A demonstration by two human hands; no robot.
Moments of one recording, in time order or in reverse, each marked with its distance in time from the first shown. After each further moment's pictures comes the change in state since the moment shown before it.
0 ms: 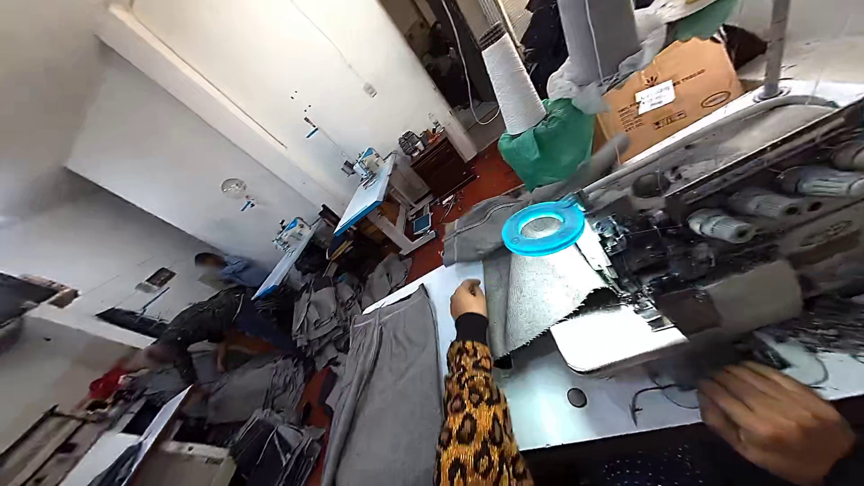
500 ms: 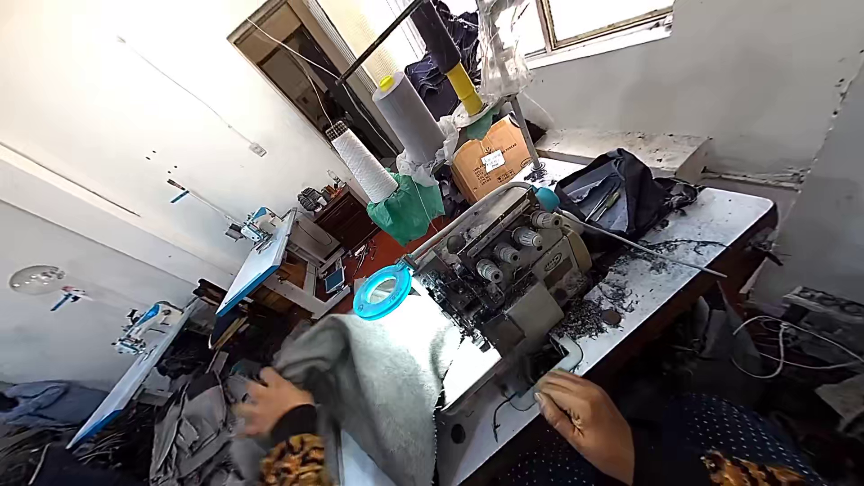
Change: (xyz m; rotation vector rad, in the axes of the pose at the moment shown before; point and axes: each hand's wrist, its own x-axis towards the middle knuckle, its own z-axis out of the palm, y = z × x) left_hand -0.028 -0.021 -0.089 0.515 0.575 -0.087; right_hand -0.005 -0.008 -0.019 0.501 0.078 0.320
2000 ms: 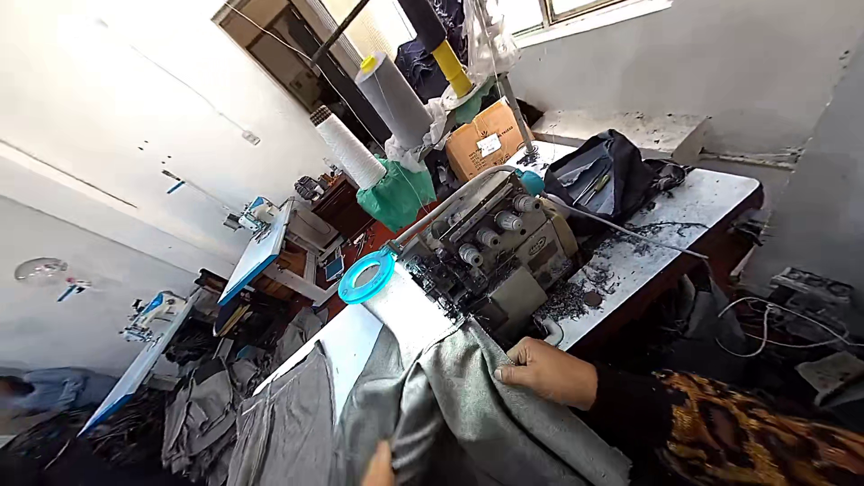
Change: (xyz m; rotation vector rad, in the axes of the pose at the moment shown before) left_hand -0.239 -0.010 -0.040 -0.285 -0.164 0.498; right_hand 0.087 -0.029 -0.050 0.519 -0.852 0.796
